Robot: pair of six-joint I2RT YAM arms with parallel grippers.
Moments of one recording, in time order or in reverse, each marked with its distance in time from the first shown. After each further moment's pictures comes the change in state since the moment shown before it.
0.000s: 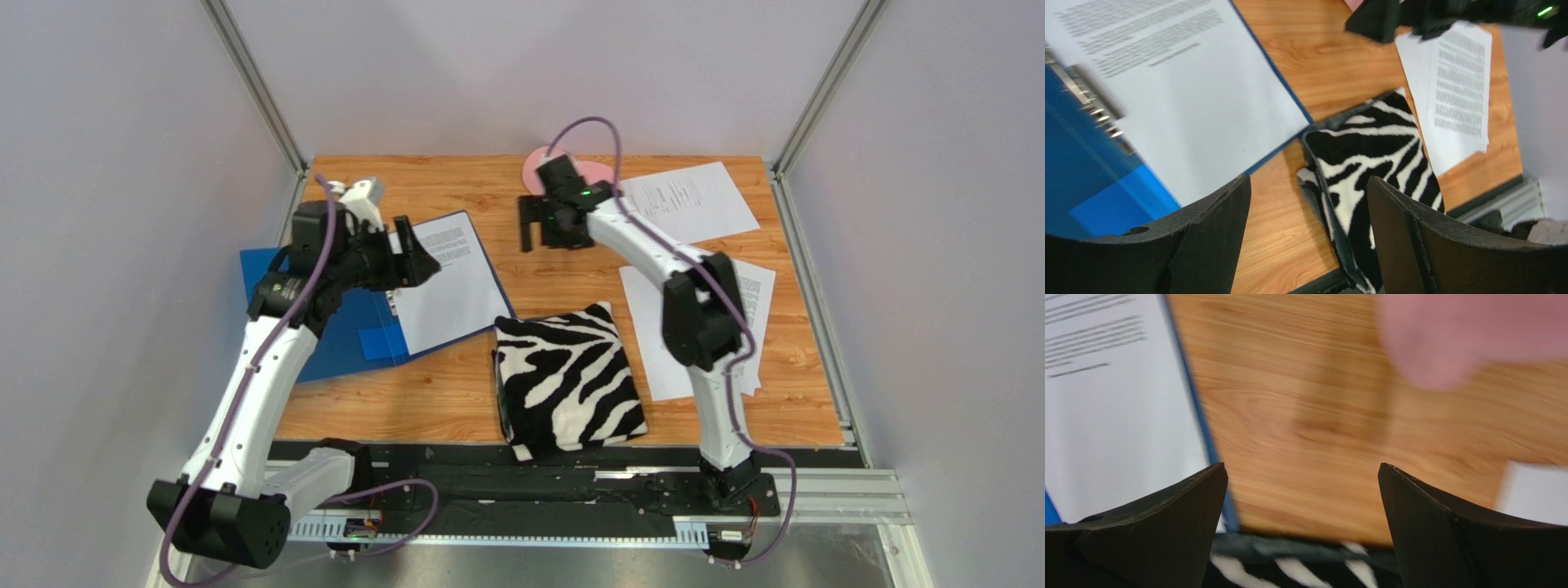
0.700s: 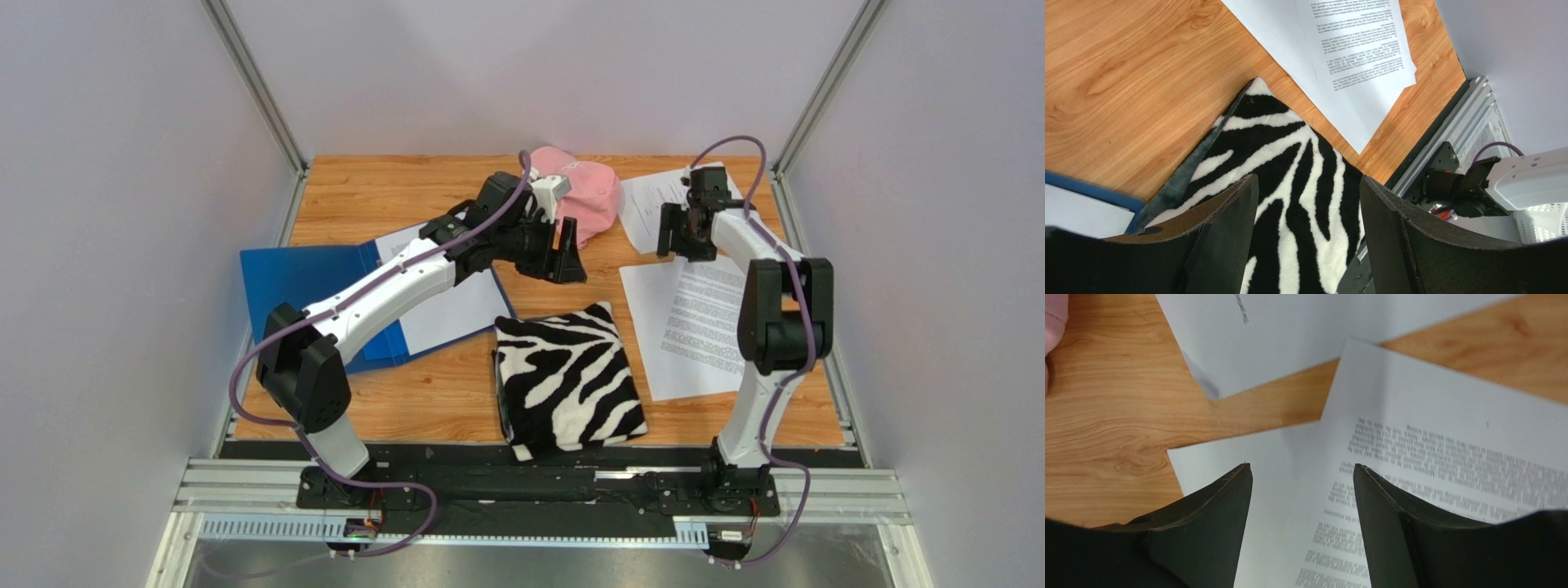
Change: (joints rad) left arm -0.560 0.645 0.366 0.221 0.035 -0.070; right arm -0.541 -0.281 -0.525 0.195 -0.068 -0.241
